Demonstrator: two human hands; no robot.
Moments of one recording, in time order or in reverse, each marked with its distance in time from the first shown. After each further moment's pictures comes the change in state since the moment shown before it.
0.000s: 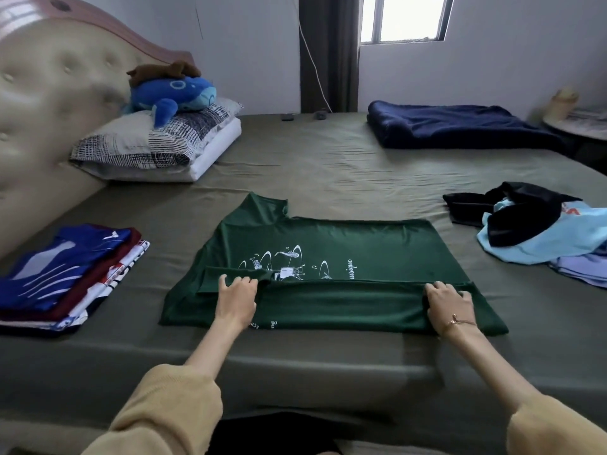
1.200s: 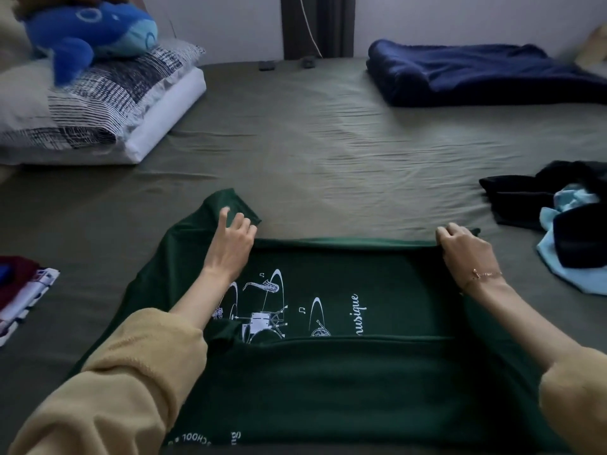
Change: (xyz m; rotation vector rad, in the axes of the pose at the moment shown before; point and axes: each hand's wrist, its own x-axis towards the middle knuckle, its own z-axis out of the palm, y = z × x) left_hand 0.221 0.014 0.021 0.532 0.232 0.223; right_hand 0.206 0.002 0.010 0.048 0.233 -0.112
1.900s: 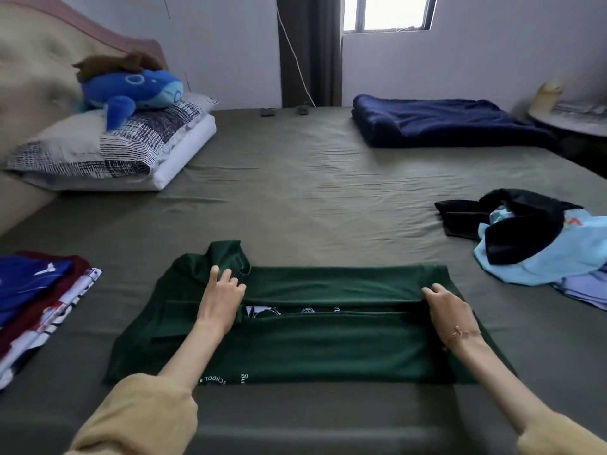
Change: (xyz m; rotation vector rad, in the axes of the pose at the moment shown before) left_hand -0.124 0.002 -0.065 -0.180 -0.223 -0.010; right_hand -0.134 0.001 -0.037 0.102 -0.137 0.107
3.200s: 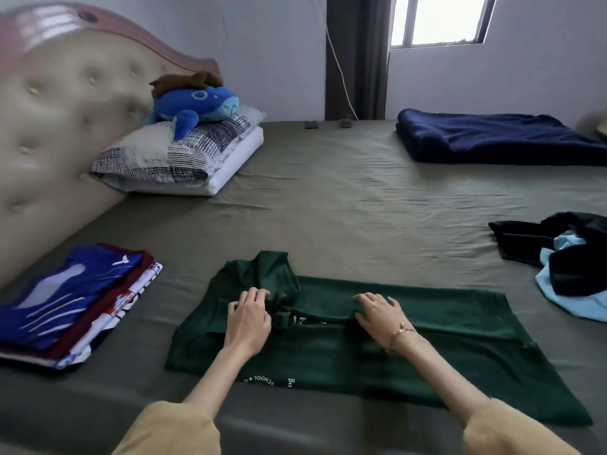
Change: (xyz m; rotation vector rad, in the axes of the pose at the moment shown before) left_hand -0.037 -0.013 0.030 -0.783 0.167 -0.305; right_hand 0.013 -0.162 -0.011 0.215 -0.208 -0.408
